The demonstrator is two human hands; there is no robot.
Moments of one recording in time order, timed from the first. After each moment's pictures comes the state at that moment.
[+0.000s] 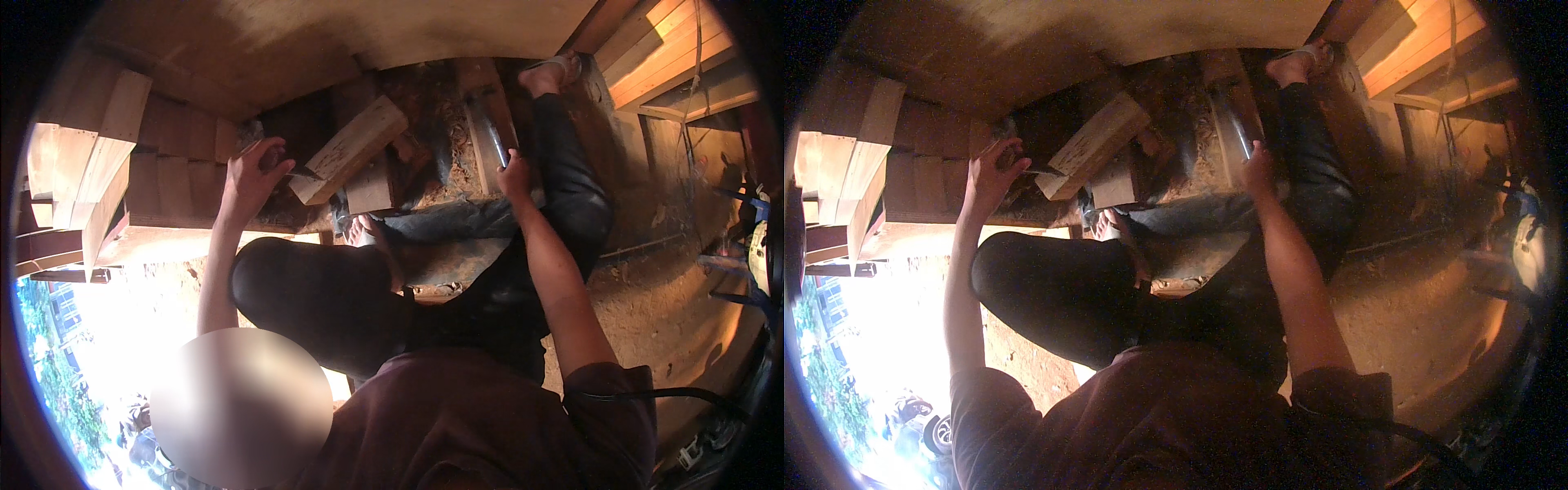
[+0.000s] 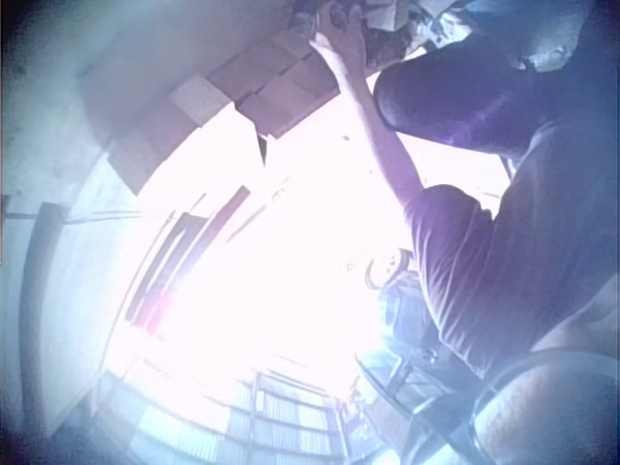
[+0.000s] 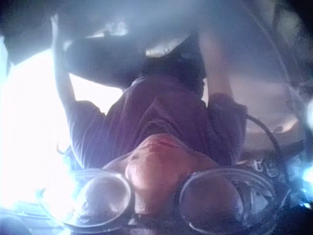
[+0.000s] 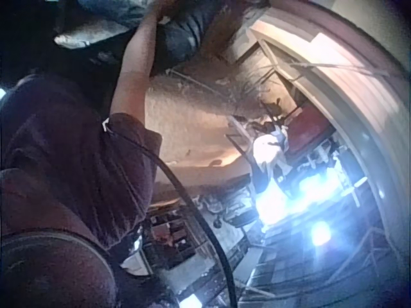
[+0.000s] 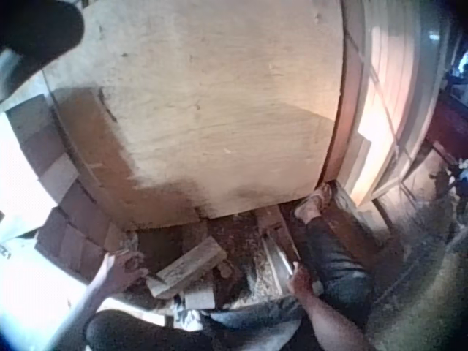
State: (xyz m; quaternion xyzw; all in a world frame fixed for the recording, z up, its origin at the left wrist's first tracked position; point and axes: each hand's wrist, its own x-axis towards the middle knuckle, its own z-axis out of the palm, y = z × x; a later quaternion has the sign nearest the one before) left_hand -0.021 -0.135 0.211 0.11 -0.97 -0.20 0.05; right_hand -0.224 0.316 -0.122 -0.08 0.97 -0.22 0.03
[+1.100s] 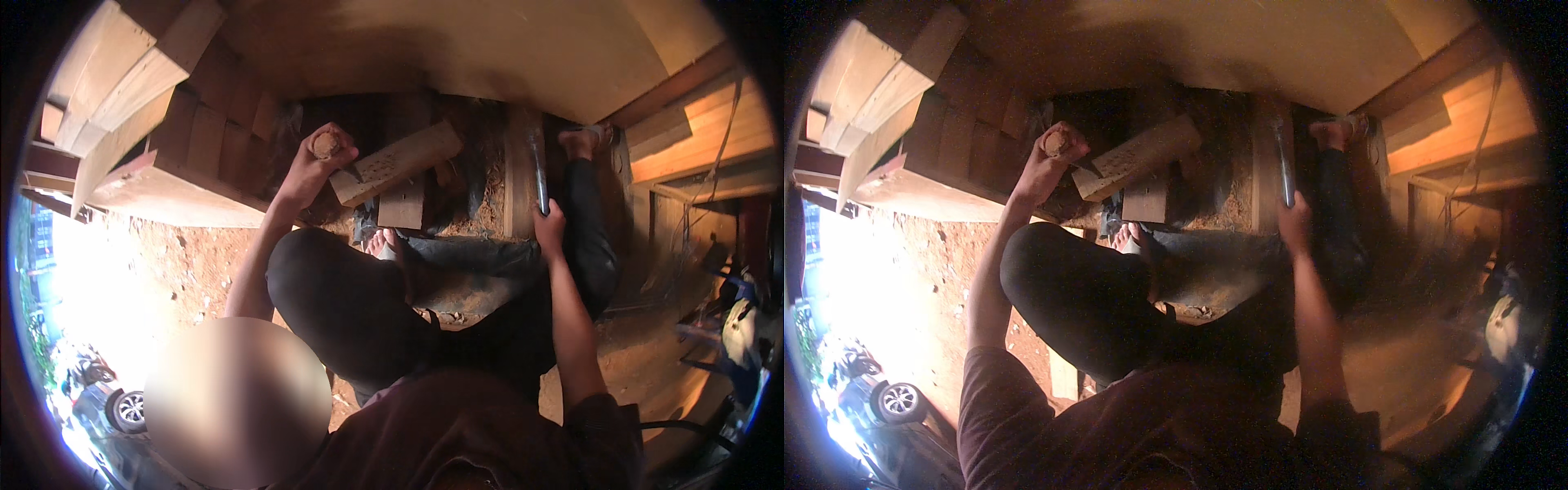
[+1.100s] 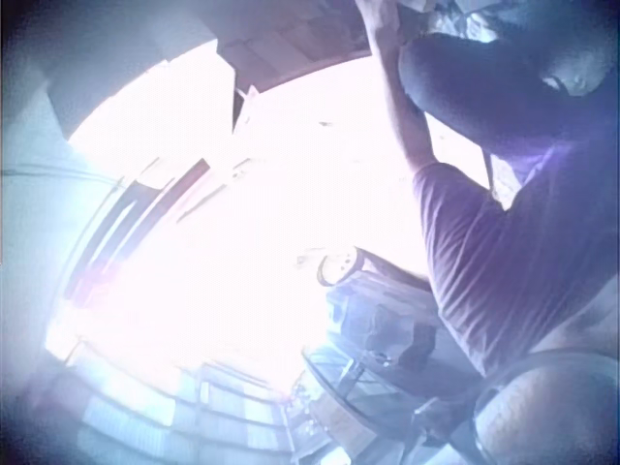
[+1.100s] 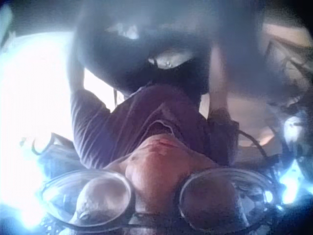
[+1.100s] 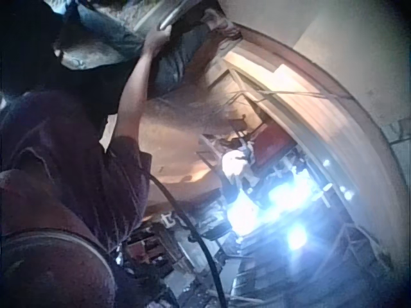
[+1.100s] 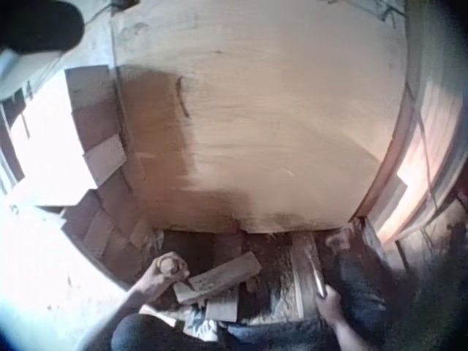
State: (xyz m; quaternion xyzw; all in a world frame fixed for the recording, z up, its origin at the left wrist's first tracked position) left_hand -0.010 -0.167 0.140 0.13 -0.71 -0.69 0.10; right_hand -0.219 0.310 -0.031 -0.12 0.93 -0.35 0.04
